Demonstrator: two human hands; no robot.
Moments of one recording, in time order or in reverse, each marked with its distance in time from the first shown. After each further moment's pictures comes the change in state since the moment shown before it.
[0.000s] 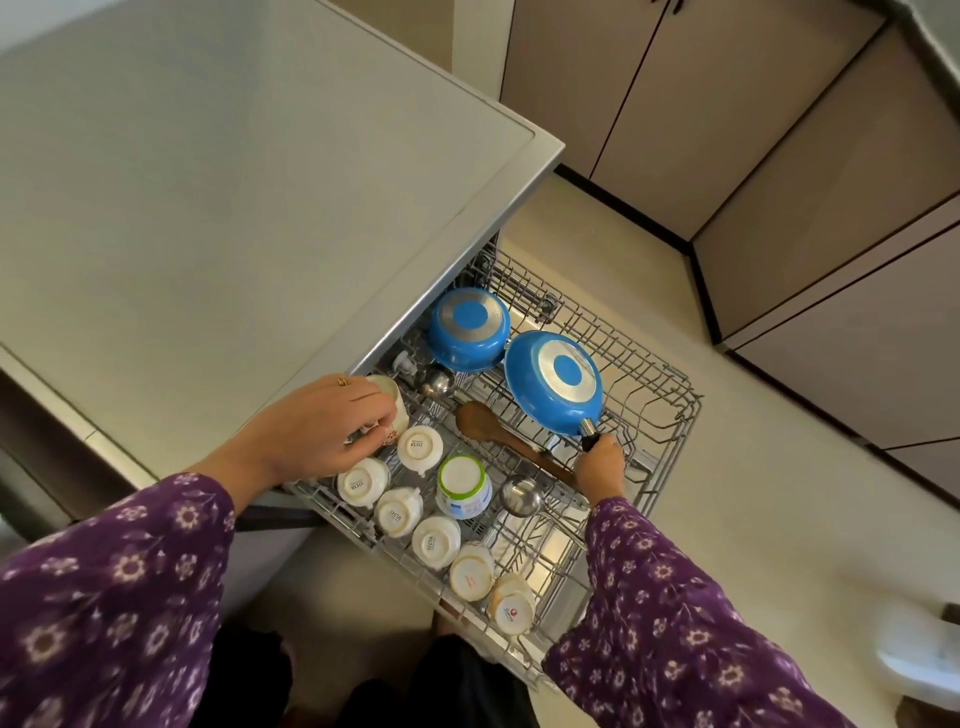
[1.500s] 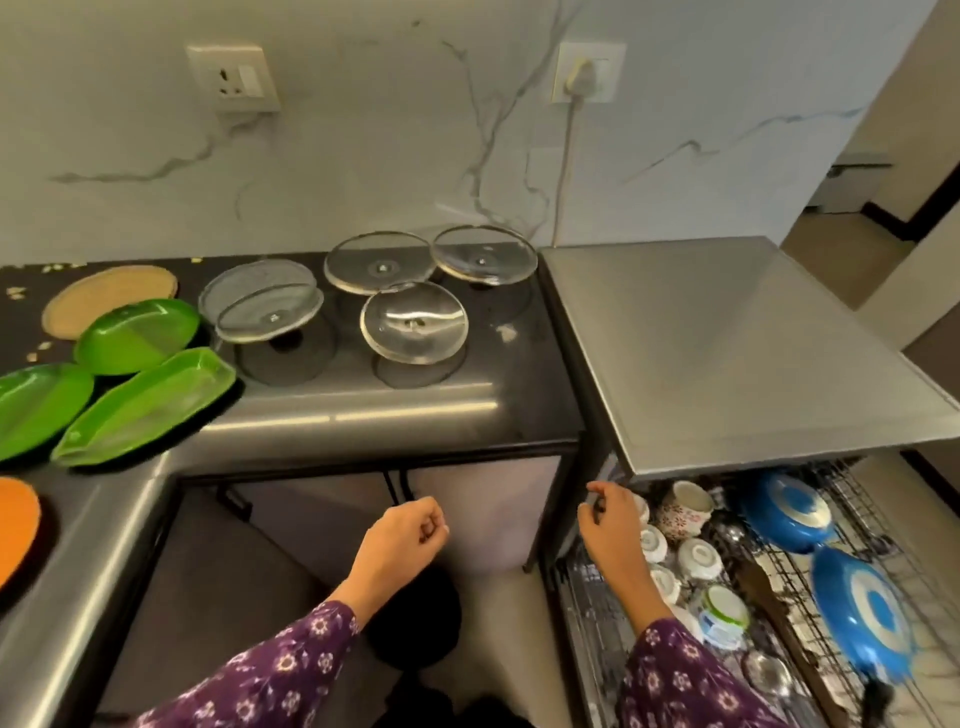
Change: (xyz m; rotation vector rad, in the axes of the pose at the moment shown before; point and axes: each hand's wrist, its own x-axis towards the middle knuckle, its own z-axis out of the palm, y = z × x) left_hand -0.396 0.217 -0.016 -0.188 0.555 -1.403; right_hand -0.408 -0.135 0.066 0.079 -0.339 -1.179
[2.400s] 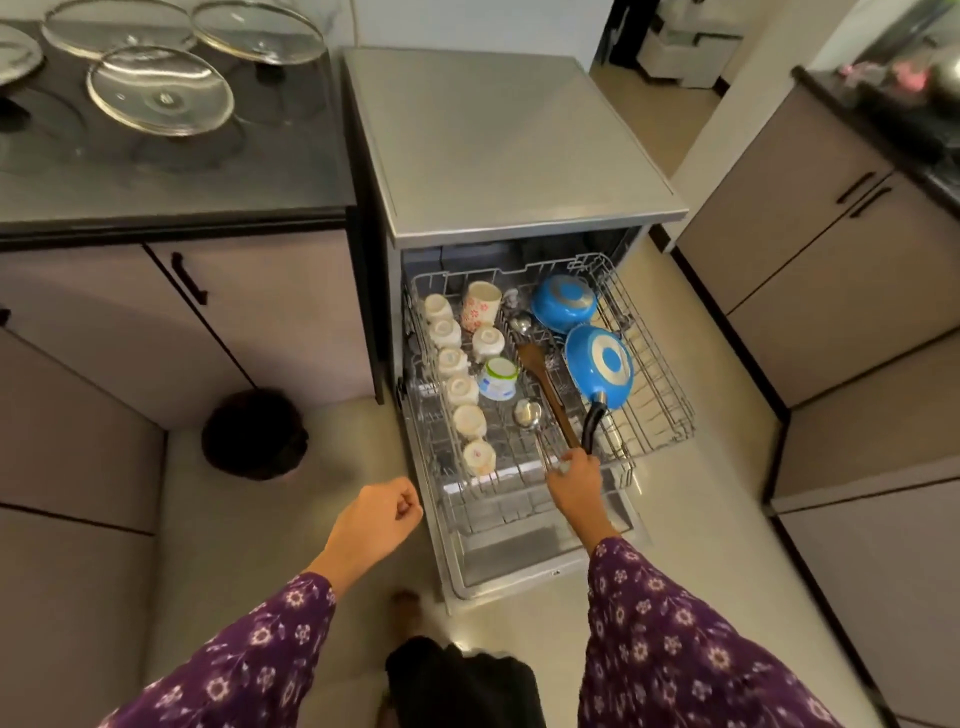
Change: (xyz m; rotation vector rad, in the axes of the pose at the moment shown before) left_hand -0.247 0.191 0.254 -0.089 -0.315 -0.027; right_hand -0.219 0.283 -0.208 -0.273 -0.111 0.430
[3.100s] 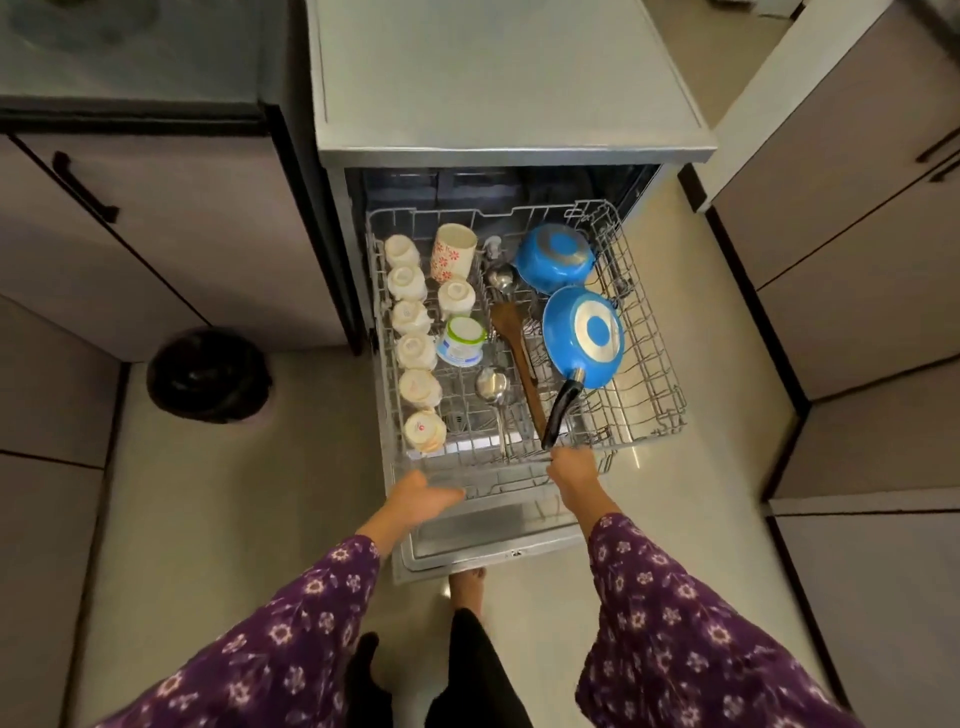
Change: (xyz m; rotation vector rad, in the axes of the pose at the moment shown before) left_hand 0.098 0.077 0.151 -0.525 -0.270 -0.511; right_hand 0.114 0.089 -0.008 0.499 -0.202 0.418
